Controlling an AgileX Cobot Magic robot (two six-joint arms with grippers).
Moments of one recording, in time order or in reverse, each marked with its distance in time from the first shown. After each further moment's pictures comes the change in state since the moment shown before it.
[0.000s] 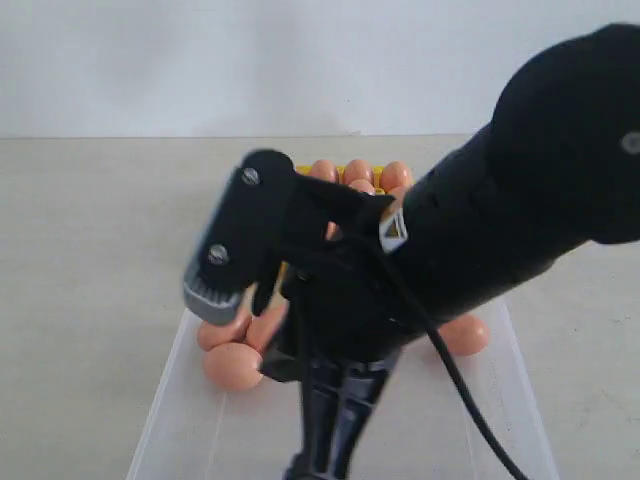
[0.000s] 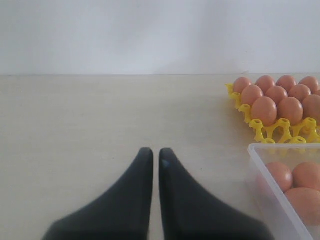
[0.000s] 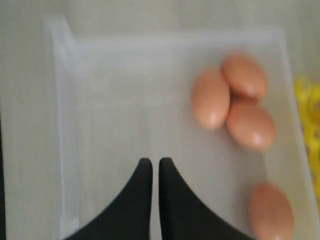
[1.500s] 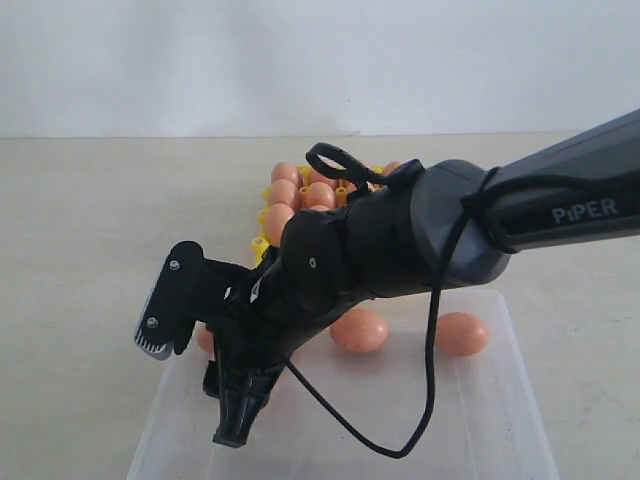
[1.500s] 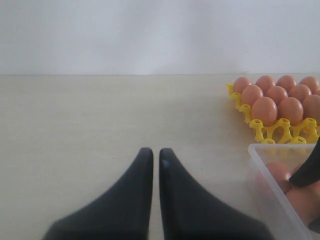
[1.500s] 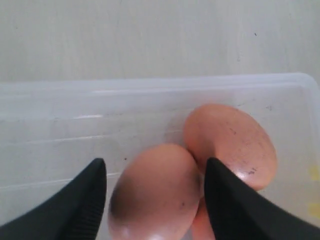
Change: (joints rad) left arm 0.000 0.000 0.000 0.000 0.000 0.000; right arm -0.025 0.548 -0.170 0.119 -0.372 -0.248
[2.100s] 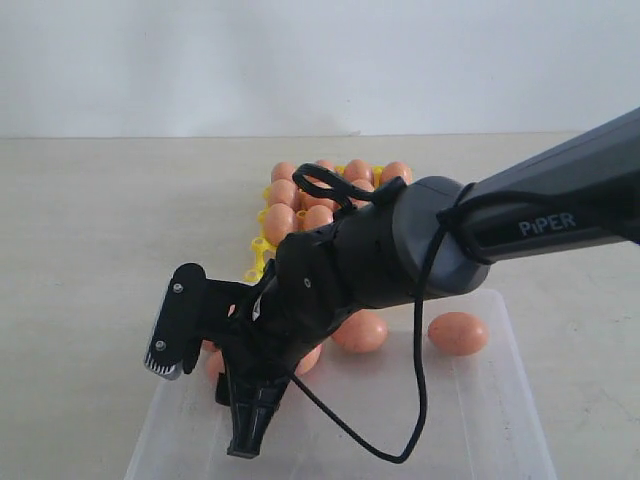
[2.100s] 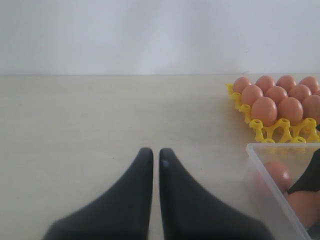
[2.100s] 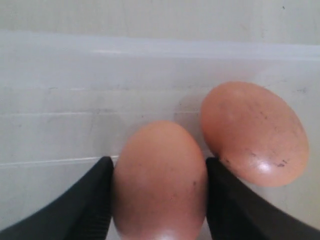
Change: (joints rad) left arm 0.000 0.000 0.000 0.000 0.000 0.000; right arm 0.000 0.050 -0.009 -0.110 0.011 0.049
